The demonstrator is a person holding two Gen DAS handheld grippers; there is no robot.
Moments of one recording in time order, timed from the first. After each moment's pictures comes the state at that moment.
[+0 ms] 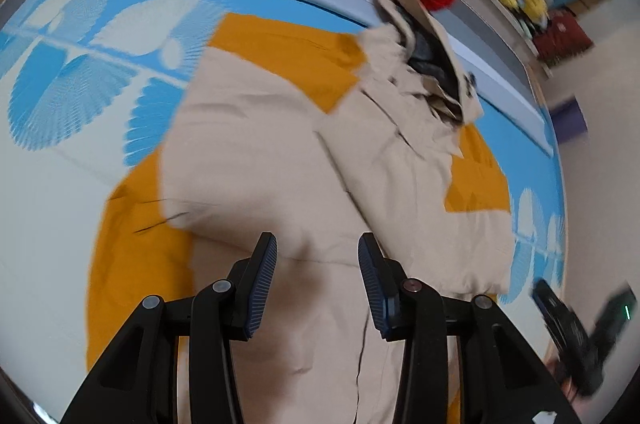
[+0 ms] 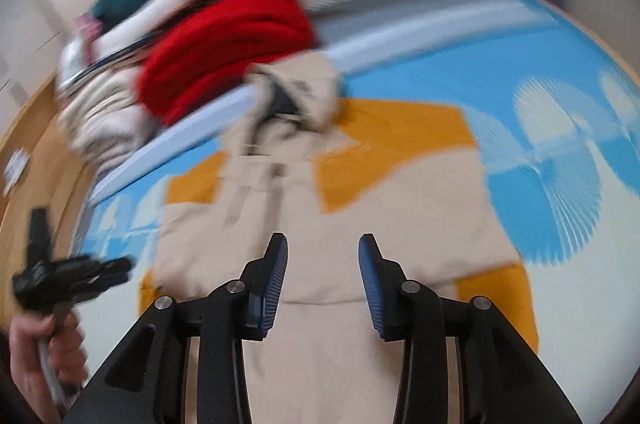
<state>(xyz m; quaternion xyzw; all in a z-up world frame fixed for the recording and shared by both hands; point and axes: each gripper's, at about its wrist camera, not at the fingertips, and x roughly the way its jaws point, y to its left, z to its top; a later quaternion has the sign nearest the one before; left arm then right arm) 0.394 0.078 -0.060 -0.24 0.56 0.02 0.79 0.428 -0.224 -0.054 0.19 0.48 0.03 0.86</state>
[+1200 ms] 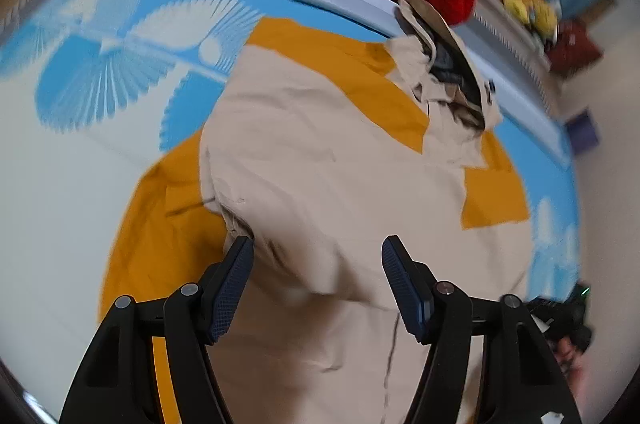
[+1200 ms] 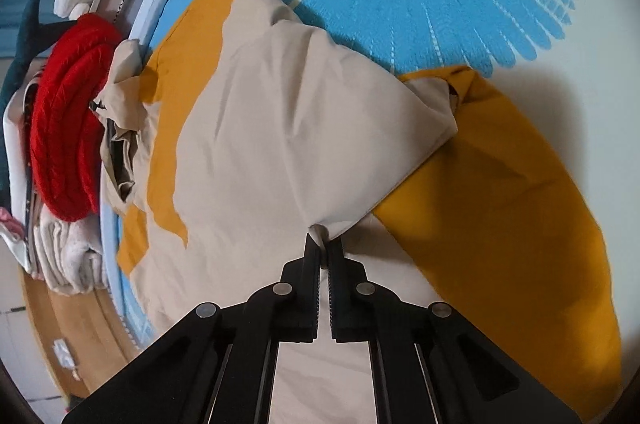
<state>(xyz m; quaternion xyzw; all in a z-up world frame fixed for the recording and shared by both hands) 0.345 0.116 -0.075 -0.27 0.53 0.06 0.80 0.439 -0.307 -0.187 0.43 0.59 -0.07 0.68</state>
